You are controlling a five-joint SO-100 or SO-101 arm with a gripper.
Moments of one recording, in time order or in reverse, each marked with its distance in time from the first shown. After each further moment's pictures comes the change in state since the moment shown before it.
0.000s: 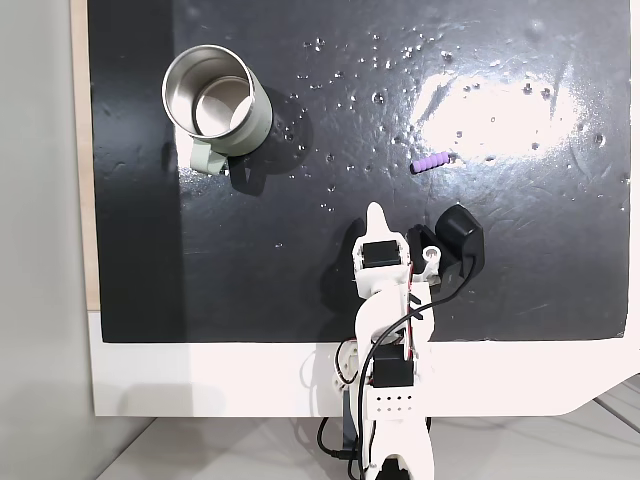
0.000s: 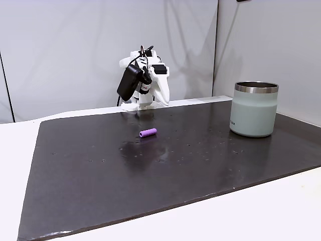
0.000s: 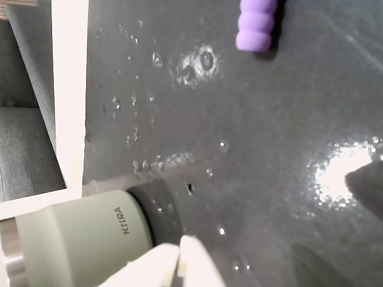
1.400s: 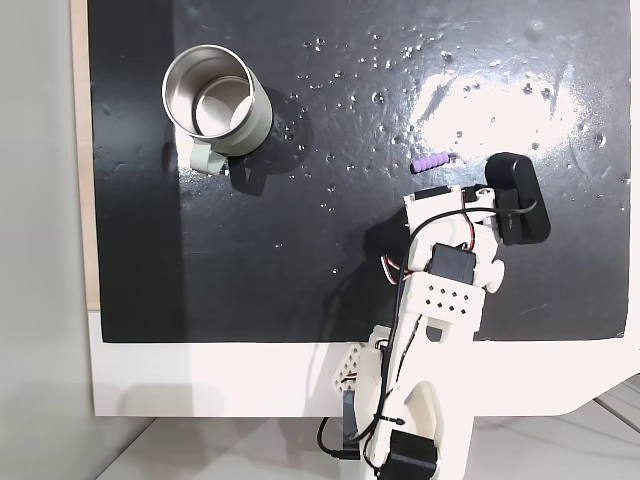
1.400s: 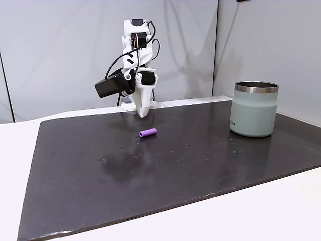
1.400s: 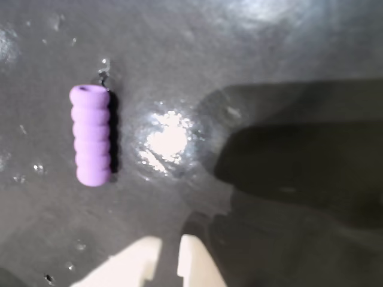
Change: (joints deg) arm 16.0 -74.2 -44.1 4.0 -23.2
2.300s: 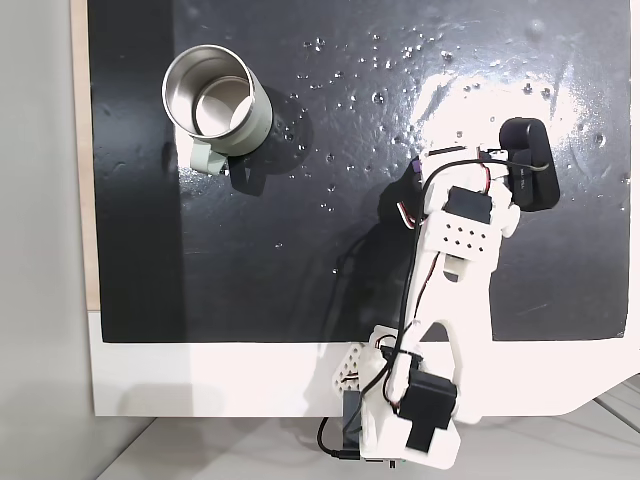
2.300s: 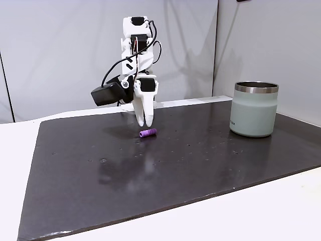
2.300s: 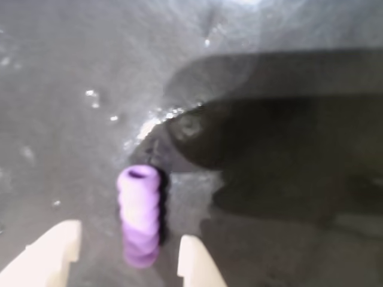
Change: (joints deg) arm 0.6 -22.8 -18.5 -0.3 2.9
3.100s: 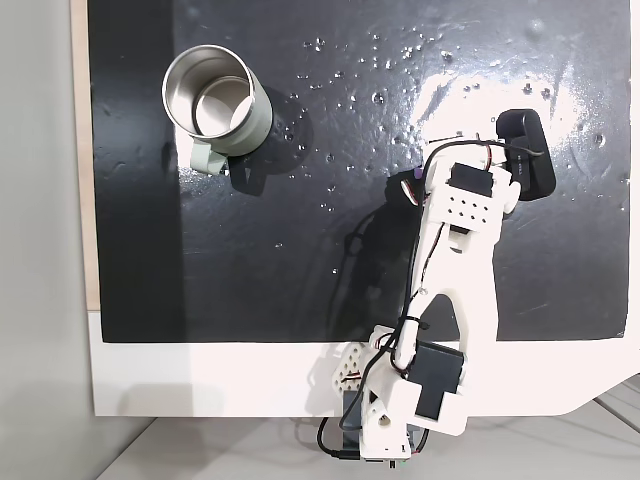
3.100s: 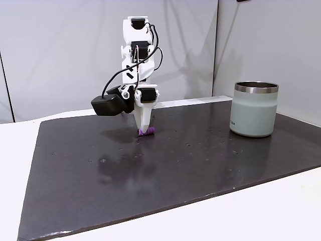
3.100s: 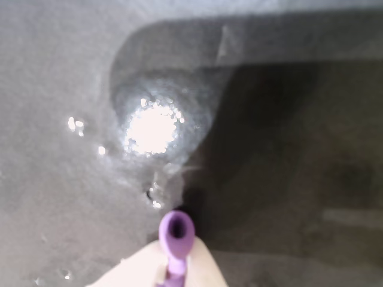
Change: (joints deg) arm 0.0 -10.2 -7.1 1.3 -0.1
